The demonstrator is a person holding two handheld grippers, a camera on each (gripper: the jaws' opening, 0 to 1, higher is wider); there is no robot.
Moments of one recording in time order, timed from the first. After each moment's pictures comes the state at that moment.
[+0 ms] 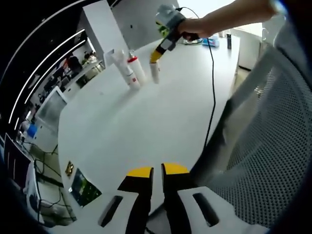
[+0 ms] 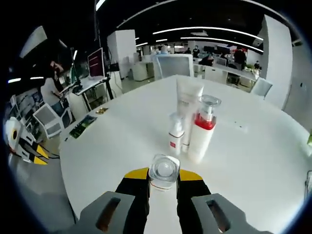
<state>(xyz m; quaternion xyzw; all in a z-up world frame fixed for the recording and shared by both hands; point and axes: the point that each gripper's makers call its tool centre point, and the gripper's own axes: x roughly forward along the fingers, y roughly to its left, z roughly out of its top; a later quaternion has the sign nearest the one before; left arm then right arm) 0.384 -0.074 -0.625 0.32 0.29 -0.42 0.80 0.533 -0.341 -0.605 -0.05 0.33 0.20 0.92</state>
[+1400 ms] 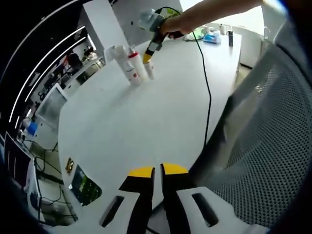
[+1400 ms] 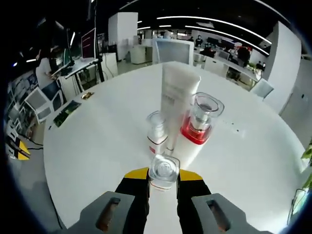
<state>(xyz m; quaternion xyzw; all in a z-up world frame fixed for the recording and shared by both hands) 0.384 -0.069 -0.630 0.33 0.30 -0.41 0.79 0.584 -0.356 -0.628 -0.11 0.38 0.19 0.90</state>
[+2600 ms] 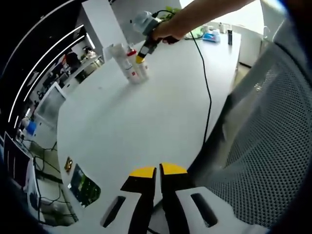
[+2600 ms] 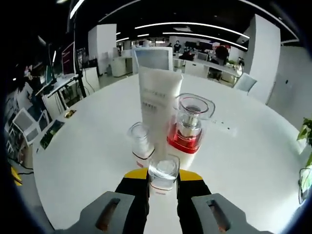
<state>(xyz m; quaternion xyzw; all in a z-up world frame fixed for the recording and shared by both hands) 0.382 -0.068 -0.632 0.33 0.31 -0.42 0.79 0.608 -0.359 -0.635 -0.06 0.34 0.11 0.93</state>
